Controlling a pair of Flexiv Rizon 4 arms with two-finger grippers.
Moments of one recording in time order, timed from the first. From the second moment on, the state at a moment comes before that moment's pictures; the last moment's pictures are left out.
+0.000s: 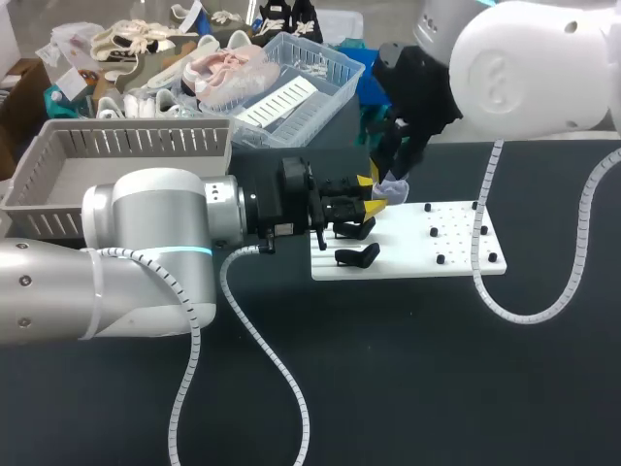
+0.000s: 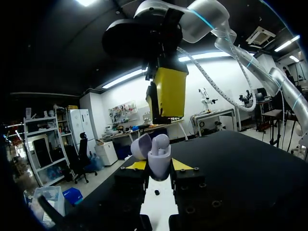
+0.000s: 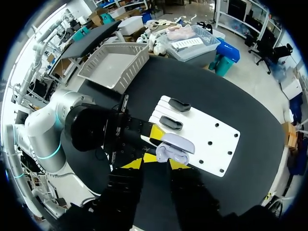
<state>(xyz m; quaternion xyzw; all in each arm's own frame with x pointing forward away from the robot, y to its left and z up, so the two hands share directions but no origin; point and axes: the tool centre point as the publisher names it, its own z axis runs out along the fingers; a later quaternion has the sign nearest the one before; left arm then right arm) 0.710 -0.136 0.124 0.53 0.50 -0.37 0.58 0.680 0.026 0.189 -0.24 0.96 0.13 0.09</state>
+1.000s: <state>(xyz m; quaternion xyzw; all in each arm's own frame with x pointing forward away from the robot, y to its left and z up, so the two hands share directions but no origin) 0.710 -0.136 0.124 0.53 0.50 -0.37 0.58 0.663 0.037 0.175 -0.25 0.95 0.14 0.08</state>
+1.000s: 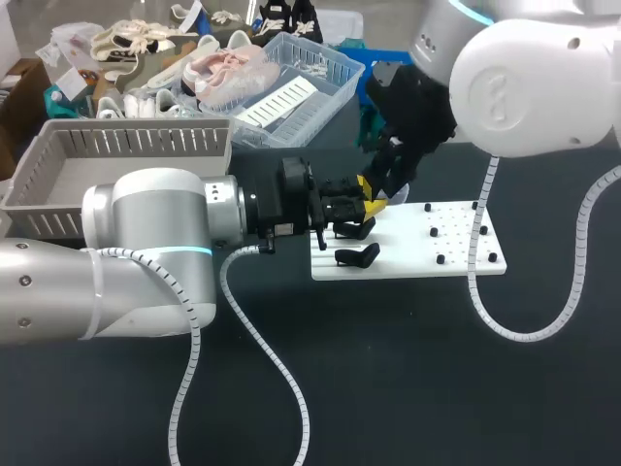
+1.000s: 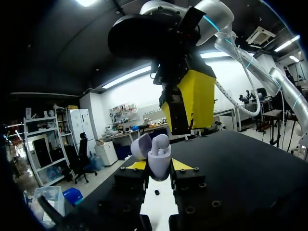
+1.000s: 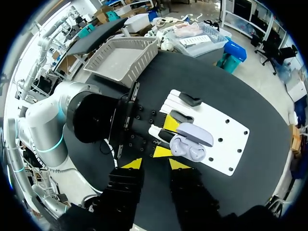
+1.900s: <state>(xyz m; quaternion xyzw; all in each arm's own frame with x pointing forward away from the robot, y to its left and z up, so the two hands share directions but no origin) 0.710 -0.136 0.124 0.53 0.50 -0.37 0.58 0.709 0.023 0.203 -0.23 0.96 0.12 0.13</state>
